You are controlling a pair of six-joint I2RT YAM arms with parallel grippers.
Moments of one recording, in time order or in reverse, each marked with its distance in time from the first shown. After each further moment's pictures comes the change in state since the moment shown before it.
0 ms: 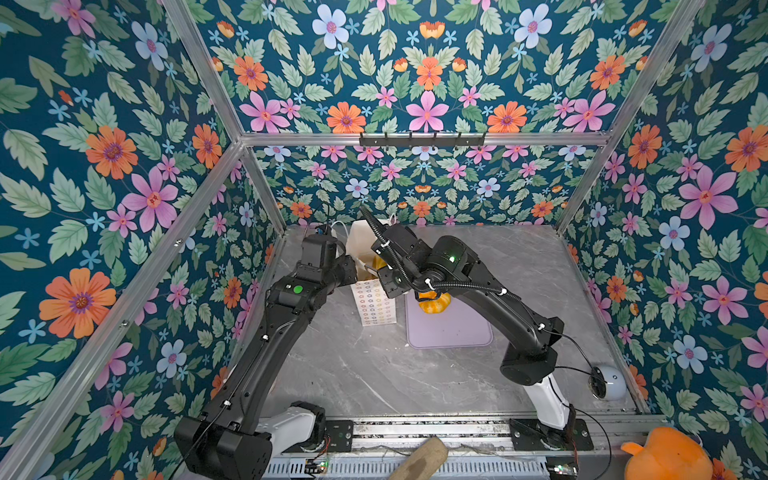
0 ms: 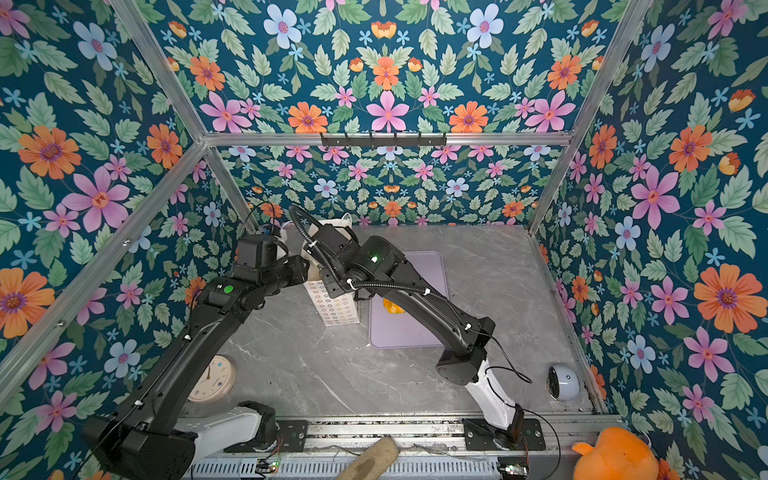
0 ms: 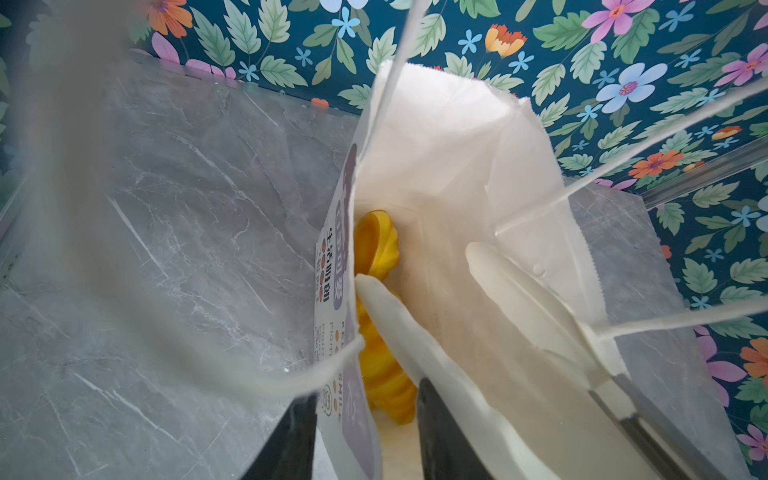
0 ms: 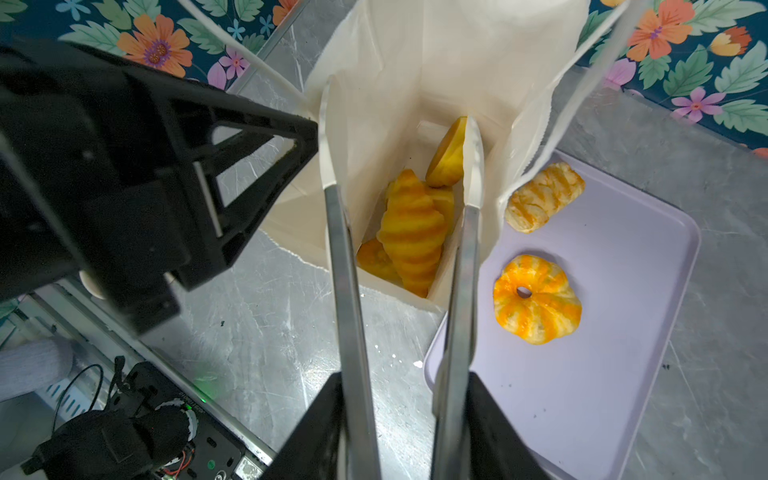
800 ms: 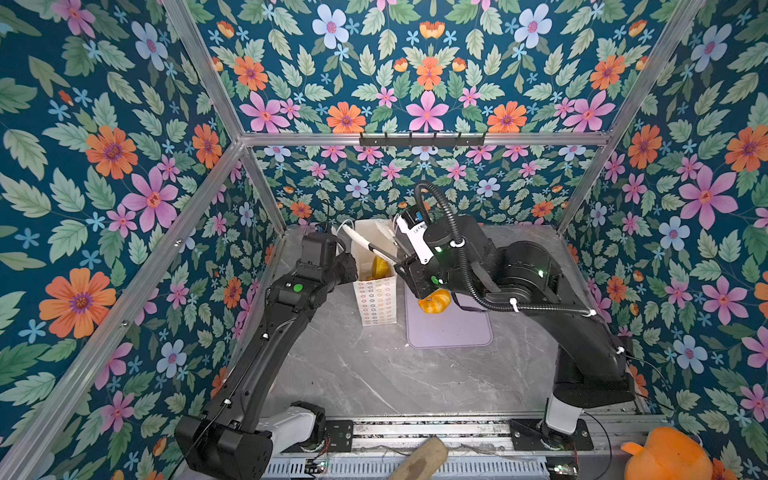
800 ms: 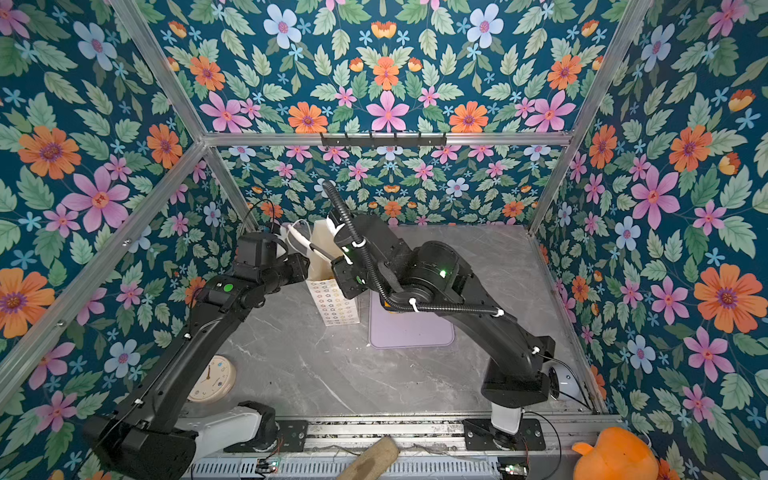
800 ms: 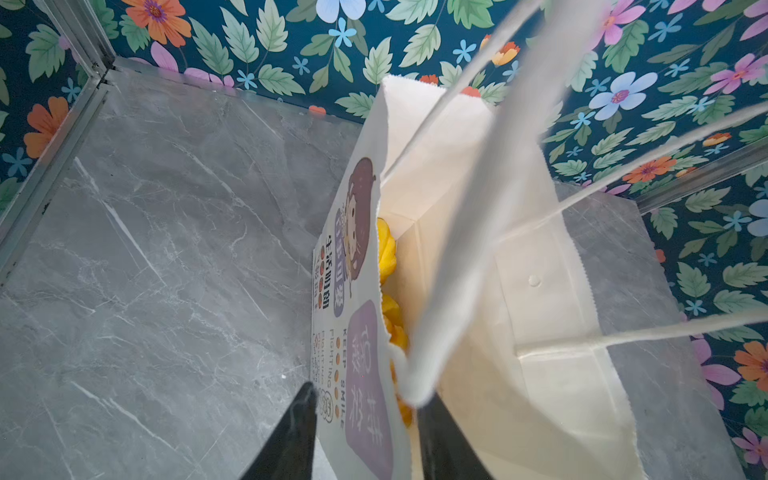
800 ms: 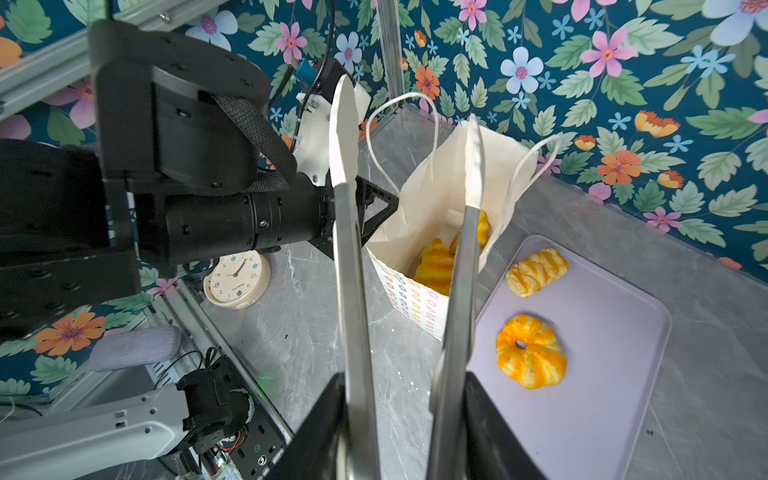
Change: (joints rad) left arm 0.000 0.009 0.018 0.004 0.000 0.000; right arm 0.073 -0.346 -0.178 0.151 0.031 -0.109
